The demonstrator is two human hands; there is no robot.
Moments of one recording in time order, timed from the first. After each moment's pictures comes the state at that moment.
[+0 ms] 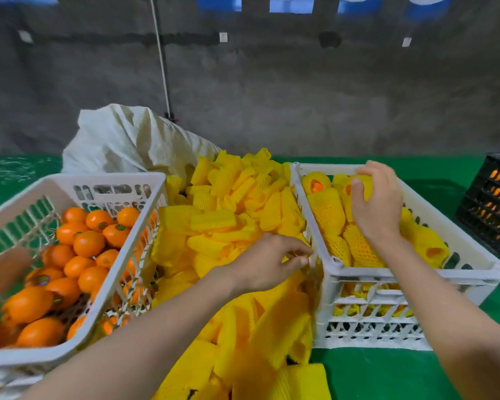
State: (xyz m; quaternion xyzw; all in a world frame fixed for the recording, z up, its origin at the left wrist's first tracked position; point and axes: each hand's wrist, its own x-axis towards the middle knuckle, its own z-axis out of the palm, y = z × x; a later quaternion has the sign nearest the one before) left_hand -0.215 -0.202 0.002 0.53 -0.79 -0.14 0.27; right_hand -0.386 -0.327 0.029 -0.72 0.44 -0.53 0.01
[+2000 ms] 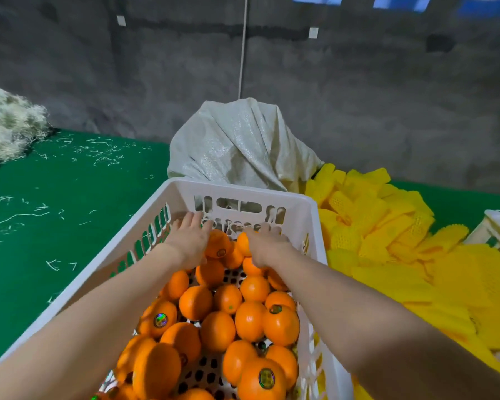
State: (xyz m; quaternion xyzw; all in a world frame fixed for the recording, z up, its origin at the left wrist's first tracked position) left_hand 0.274 -0.189 -0.074 0.84 -0.54 0.00 -0.10; right_hand 0.135 -0.288 -0.054 -0.92 0.35 0.16 0.02
